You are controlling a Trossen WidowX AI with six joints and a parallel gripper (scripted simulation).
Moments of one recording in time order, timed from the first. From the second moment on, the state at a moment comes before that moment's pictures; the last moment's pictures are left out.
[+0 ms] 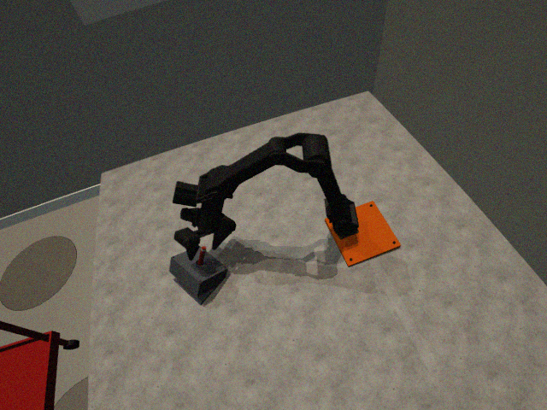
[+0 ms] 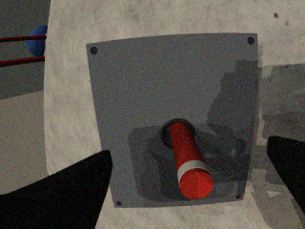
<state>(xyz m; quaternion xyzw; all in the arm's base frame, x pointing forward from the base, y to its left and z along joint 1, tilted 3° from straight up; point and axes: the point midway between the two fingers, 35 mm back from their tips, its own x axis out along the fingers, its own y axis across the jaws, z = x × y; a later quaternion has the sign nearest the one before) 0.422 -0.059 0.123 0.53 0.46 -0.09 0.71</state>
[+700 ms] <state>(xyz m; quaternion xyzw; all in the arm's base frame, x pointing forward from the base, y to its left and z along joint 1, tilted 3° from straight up) 0.392 -0.083 0.163 0.53 0.46 -0.10 0.71</state>
